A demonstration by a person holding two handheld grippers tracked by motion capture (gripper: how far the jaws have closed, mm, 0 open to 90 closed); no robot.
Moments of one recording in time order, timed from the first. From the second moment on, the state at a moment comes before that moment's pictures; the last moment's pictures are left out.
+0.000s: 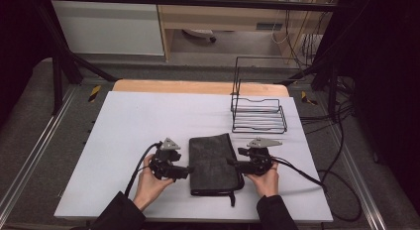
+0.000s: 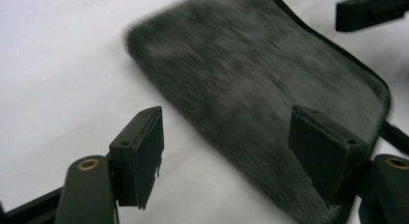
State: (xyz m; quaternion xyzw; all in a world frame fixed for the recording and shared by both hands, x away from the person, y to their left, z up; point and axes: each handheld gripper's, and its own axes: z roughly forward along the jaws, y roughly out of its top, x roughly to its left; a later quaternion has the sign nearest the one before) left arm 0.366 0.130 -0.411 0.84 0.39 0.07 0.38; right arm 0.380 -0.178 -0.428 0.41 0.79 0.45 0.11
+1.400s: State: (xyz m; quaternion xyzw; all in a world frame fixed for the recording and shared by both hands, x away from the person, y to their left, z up) left arm 0.320 0.067 -0.431 0.89 0.31 0.07 0.32; right arm 0.344 -0.195 -0.442 0.41 0.80 0.43 0.10
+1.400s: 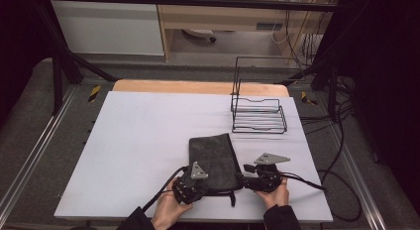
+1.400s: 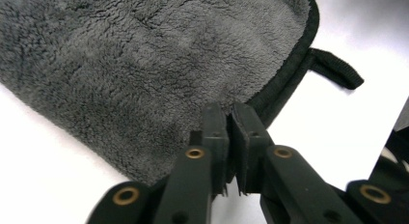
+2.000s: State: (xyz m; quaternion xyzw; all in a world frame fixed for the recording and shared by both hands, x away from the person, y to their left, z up) left arm 0.313 0.071 -0.436 0.88 0.32 0.06 0.34; right arm 0.344 -0.196 -0.441 0.41 0.80 0.43 0.11
